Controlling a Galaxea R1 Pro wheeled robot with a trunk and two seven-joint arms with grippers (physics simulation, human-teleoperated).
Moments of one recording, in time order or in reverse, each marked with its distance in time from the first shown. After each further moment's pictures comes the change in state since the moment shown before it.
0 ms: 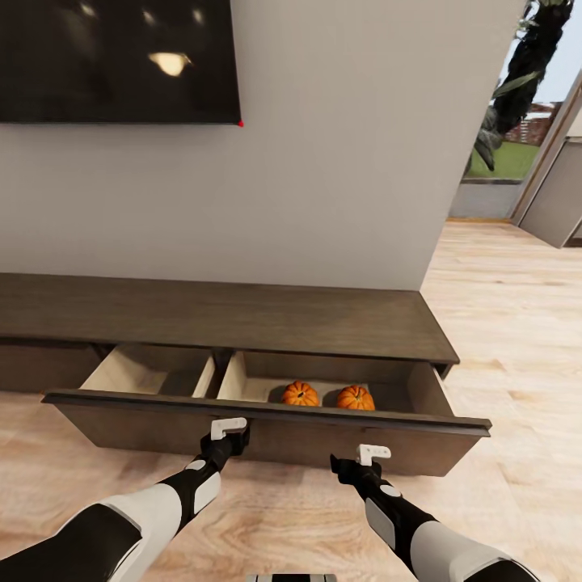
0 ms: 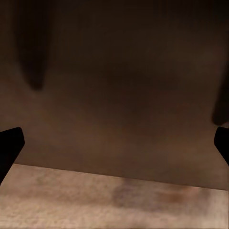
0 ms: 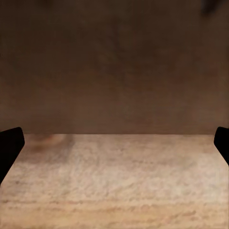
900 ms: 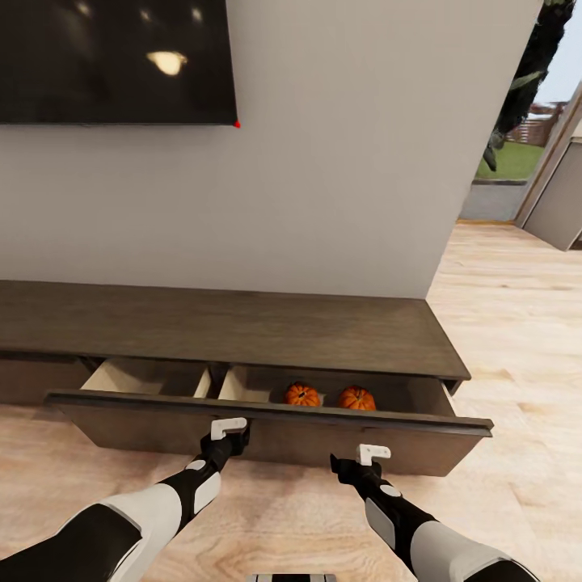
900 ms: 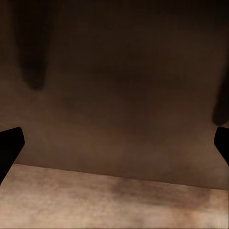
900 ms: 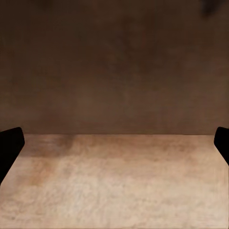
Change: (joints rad) left arm 0.000 0.000 0.000 0.000 0.000 0.000 0.000; right arm 0.000 0.000 0.000 -0.001 0.000 0.000 0.000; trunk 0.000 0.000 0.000
